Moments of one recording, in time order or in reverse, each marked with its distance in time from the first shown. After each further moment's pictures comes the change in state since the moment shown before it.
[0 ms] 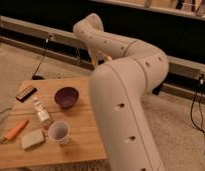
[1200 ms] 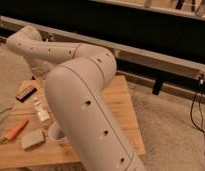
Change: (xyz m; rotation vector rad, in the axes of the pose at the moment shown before) arm 0.152 0.260 -0.068 -0.238 -0.016 -0.794
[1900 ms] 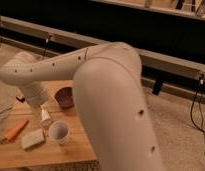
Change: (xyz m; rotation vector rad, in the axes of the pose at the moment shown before) arm 0.153 0.057 0.006 -0.041 0.107 -0.060
